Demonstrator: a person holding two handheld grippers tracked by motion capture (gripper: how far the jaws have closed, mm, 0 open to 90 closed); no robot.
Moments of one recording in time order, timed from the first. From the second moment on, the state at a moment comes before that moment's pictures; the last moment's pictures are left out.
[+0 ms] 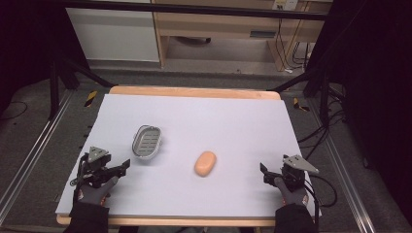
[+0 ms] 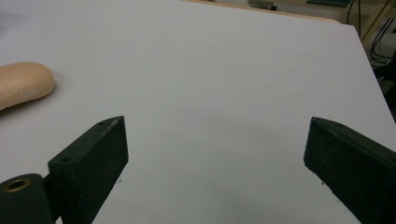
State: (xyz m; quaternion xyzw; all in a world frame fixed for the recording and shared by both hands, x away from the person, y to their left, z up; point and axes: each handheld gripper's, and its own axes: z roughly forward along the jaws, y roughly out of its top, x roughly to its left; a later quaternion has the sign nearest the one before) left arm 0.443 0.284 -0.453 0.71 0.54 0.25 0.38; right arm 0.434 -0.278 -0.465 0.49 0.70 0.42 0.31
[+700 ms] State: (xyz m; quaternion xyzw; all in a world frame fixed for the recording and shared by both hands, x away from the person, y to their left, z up) left arm 0.434 0.252 -0.447 0.73 0.51 0.23 0.39; right arm 0.434 -0.271 -0.469 0.50 0.70 0.40 0.31
